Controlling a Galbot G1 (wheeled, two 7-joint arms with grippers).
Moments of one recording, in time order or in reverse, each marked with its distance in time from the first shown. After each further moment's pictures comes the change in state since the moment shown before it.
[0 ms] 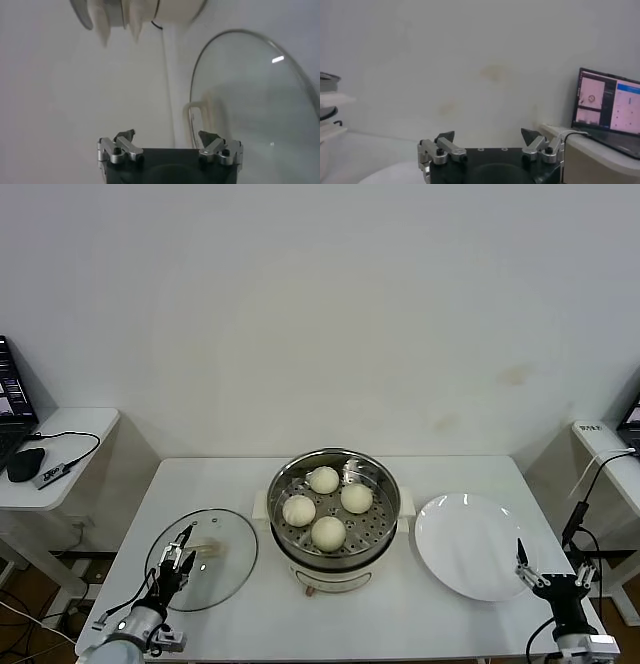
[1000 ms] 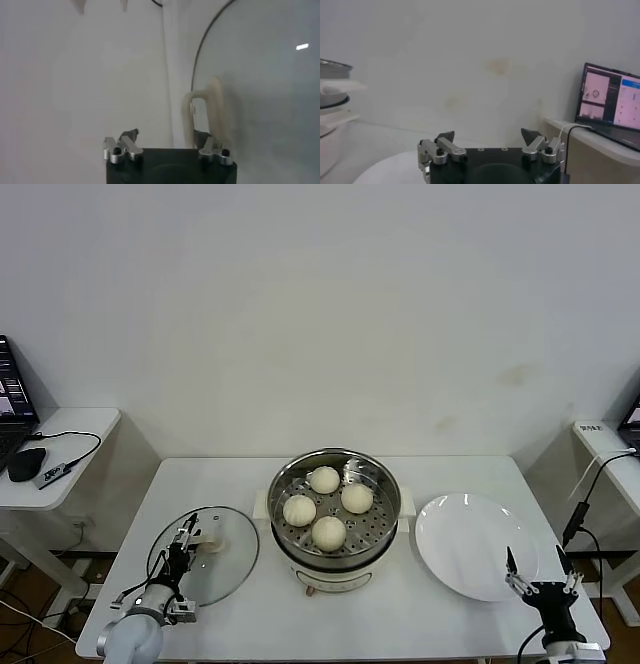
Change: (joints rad) left arm -0.172 -0.048 0.052 0.186 -0.011 0.029 -0.015; right arm -0.008 0.034 -0.019 -0.018 -0.050 0.026 -0.008
